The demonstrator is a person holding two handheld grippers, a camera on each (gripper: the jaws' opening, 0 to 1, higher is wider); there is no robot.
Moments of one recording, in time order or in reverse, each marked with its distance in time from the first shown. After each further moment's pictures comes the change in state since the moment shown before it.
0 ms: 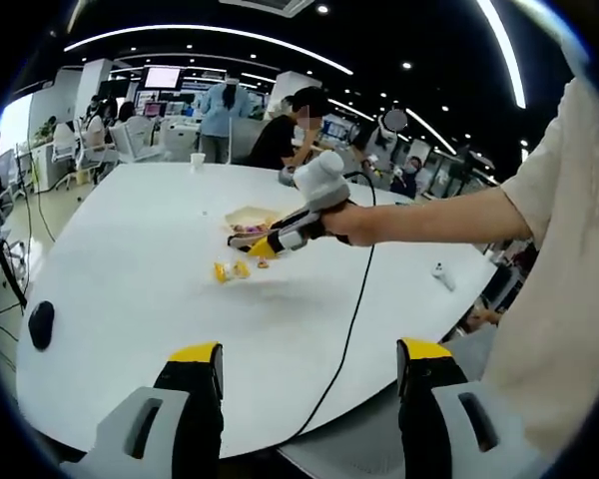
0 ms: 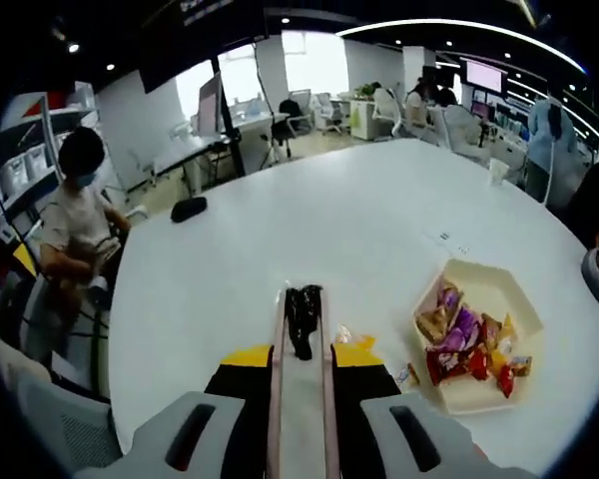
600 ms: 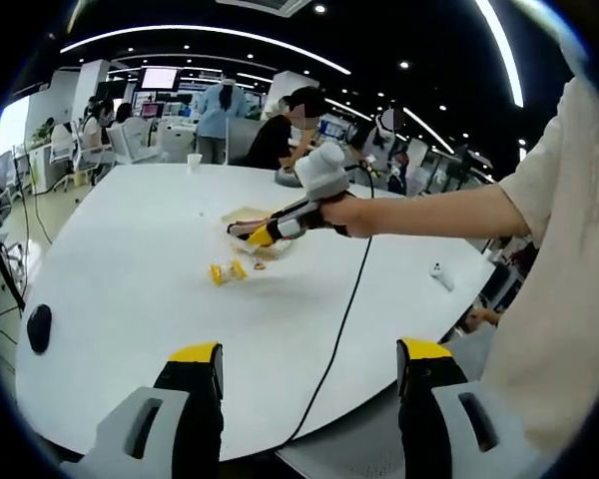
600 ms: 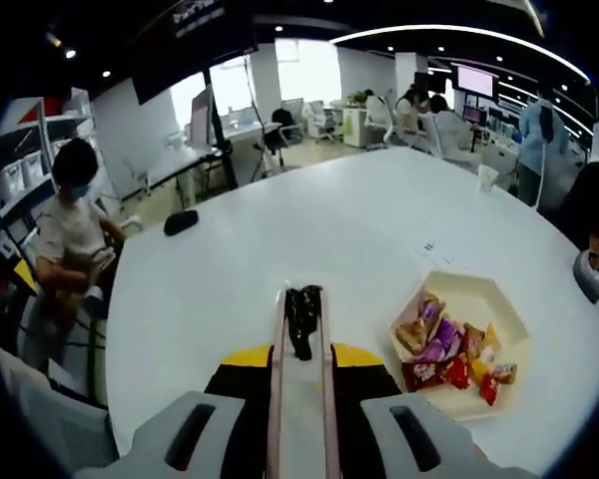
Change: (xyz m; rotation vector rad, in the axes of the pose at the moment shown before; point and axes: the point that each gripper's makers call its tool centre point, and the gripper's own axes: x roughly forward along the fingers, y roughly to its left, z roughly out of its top) left arm 0.003 -0.005 0.003 0.007 0.002 -0.008; right arm -0.008 -0.022 0.013 0.013 -0.037 -0.025
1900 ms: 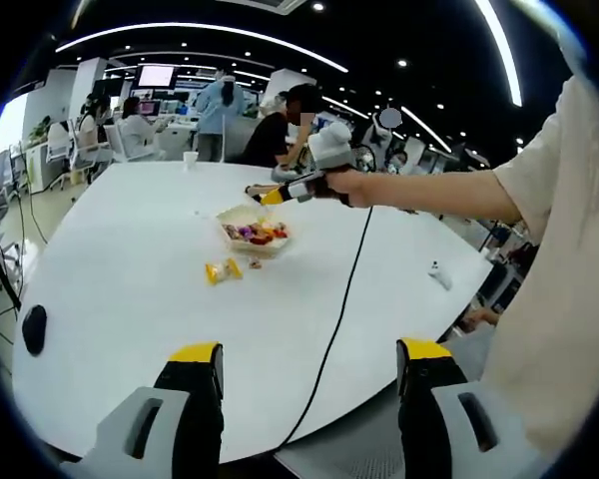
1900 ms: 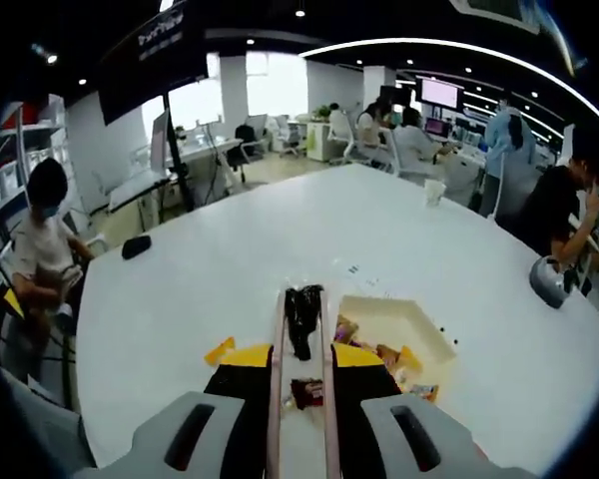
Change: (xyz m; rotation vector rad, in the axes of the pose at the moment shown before) left arm 0.007 -0.001 -0.001 -0.005 0.008 -0.012; right arm -0.046 -0.084 0.027 0.019 -0.059 -0.155
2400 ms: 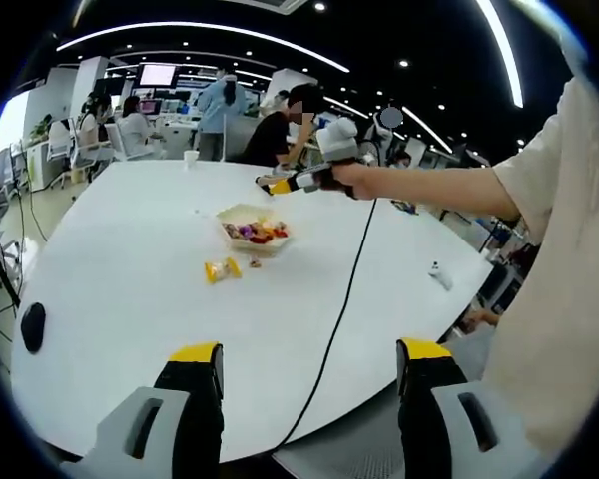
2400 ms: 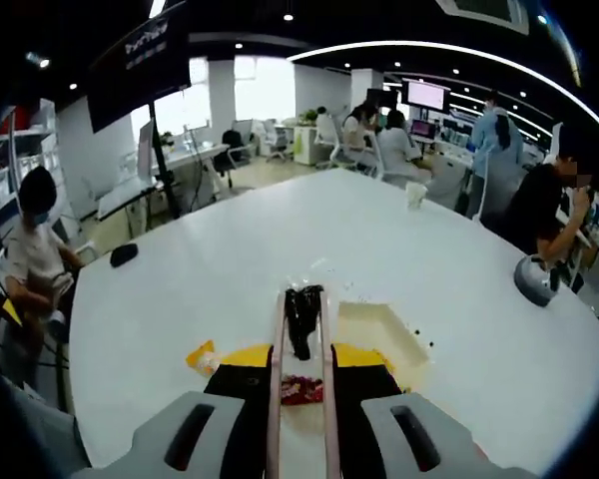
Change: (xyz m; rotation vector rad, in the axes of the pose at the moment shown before) left arm 0.002 -0.001 -0.002 -0.004 0.003 0.001; right arm -0.006 -0.035 0.004 0.019 -0.011 -0.045
